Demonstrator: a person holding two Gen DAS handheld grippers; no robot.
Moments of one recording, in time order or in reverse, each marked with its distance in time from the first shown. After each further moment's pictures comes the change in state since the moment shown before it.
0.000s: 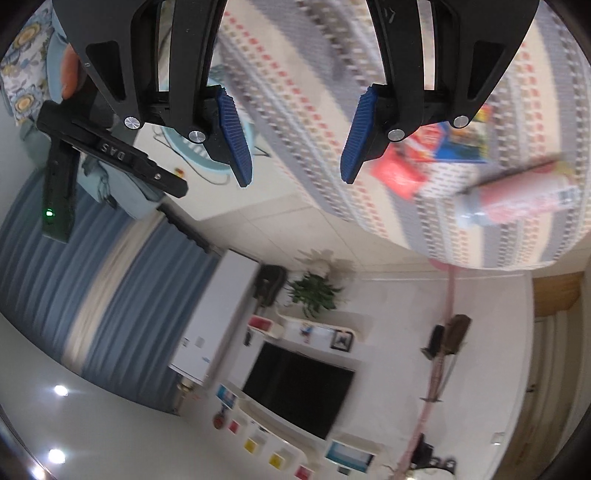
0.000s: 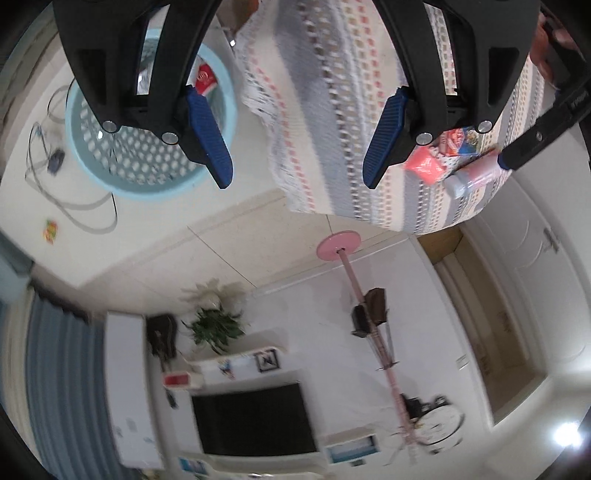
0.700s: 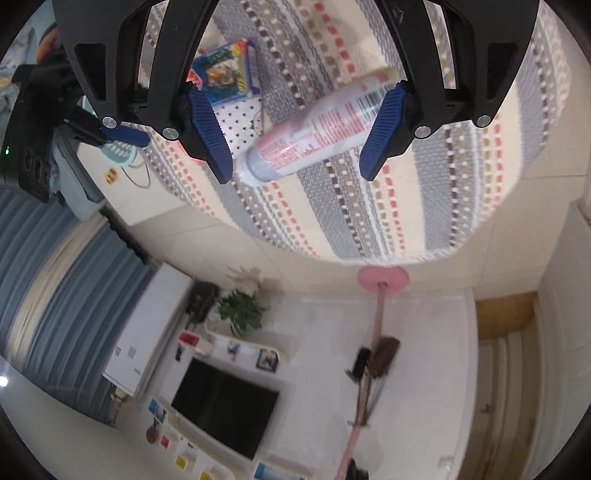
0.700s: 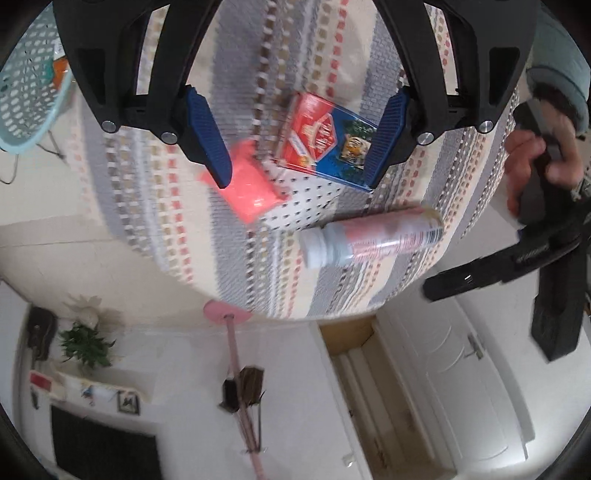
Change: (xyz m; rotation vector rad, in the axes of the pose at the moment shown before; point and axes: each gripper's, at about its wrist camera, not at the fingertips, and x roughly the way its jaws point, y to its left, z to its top) left arm 0.006 0.195 0.080 -0.066 0.148 0.180; right arm 0.125 0.190 -0.016 -0.278 0.329 0.344
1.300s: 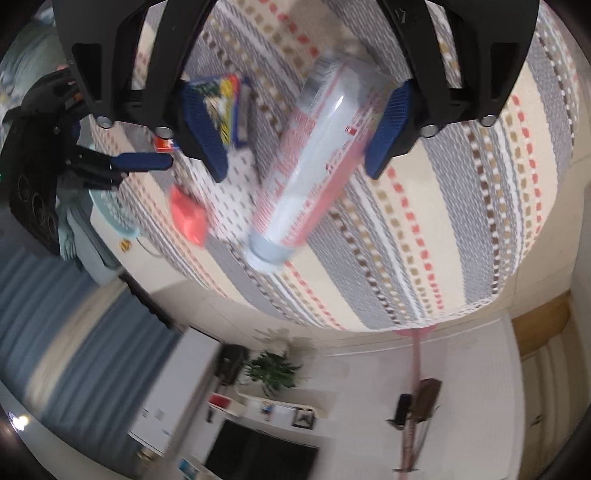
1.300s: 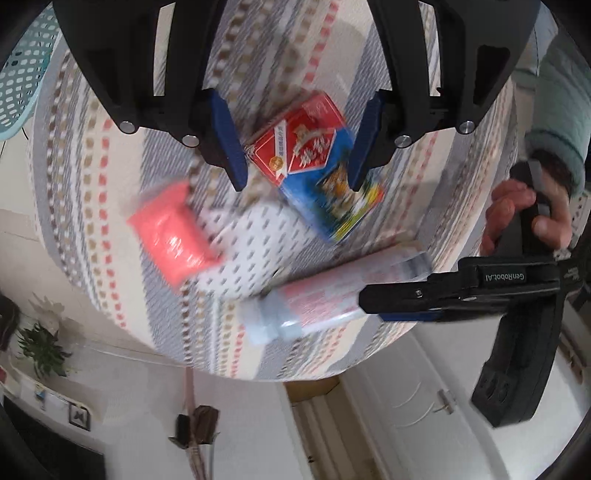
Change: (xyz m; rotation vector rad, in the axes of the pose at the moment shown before) left arm 0.022 0.006 -0.036 0.144 0.208 -0.073; right arm 0.026 0.026 -0.037 -0.131 0.167 0.090
